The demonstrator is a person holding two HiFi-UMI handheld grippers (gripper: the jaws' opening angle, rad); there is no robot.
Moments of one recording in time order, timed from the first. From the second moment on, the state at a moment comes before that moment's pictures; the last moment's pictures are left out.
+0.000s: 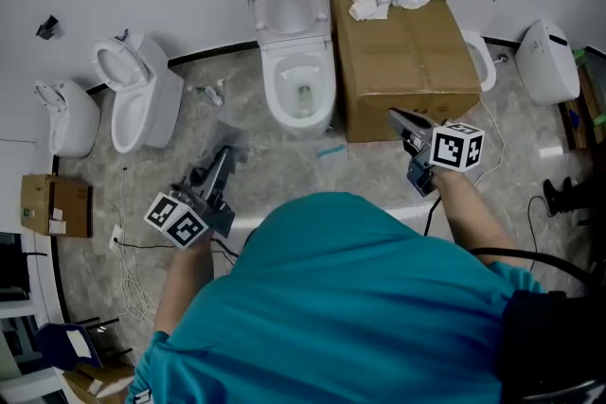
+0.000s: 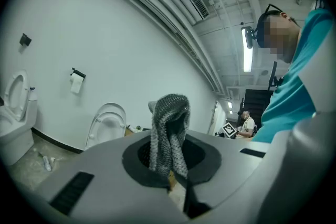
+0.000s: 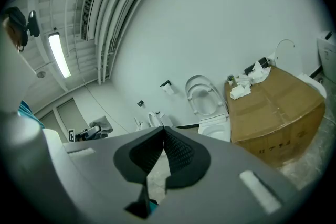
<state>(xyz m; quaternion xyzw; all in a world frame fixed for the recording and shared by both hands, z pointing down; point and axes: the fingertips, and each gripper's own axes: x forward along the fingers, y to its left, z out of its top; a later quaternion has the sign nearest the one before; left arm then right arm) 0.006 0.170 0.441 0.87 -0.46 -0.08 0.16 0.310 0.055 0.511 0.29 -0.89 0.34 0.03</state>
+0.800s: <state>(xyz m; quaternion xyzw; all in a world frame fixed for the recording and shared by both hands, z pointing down) -0.221 -0.015 0.483 0.90 -0.37 -0.06 0.20 0.089 -0.103 0.540 0.37 -0.85 0.37 0.05</state>
